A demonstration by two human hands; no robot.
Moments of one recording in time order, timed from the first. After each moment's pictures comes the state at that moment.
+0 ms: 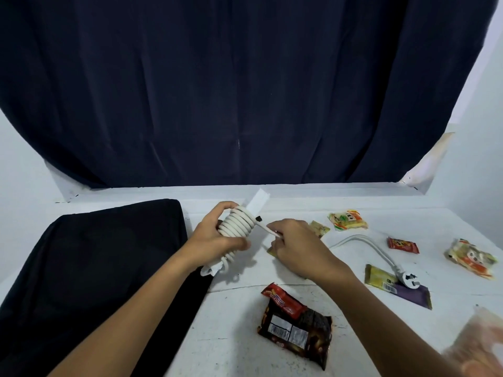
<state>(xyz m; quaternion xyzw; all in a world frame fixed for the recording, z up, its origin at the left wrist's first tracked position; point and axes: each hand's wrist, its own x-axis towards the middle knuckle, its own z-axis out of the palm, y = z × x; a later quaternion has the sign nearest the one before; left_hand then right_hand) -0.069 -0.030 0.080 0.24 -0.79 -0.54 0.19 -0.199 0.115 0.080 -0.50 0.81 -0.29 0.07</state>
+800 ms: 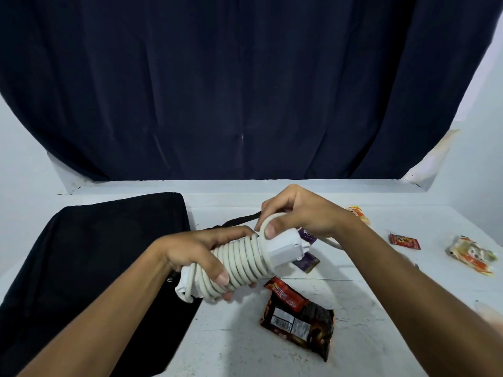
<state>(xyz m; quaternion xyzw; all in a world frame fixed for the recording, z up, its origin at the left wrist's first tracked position) -0.036 -0.043 0.100 -0.03 -0.72 -0.66 -0.21 -0.209 0.118 0.143 -0.61 0.57 -0.41 0.37</state>
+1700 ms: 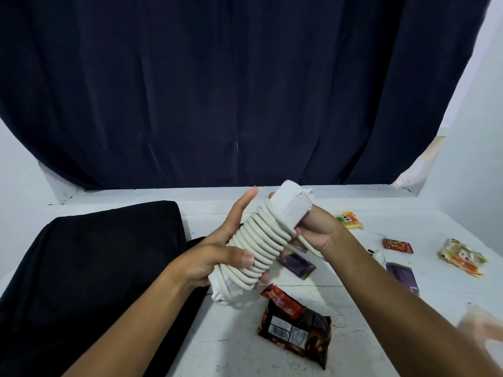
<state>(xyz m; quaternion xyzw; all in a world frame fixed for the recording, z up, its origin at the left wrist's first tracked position) -0.050 -0.006 0.094 -0.12 -0.61 -0.78 0.01 -0.238 0.097 0.095 -0.29 0.43 -0.64 0.56</state>
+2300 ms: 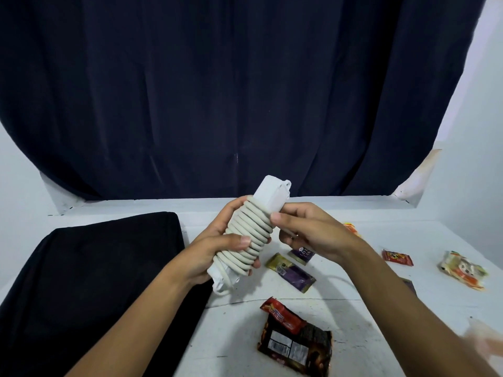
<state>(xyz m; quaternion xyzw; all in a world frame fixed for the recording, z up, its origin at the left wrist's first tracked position) -0.059 -0.018 0.106 -0.01 -0.61 -0.78 0.11 -0.219 0.126 0.135 -0.48 0.59 -0.54 0.36</state>
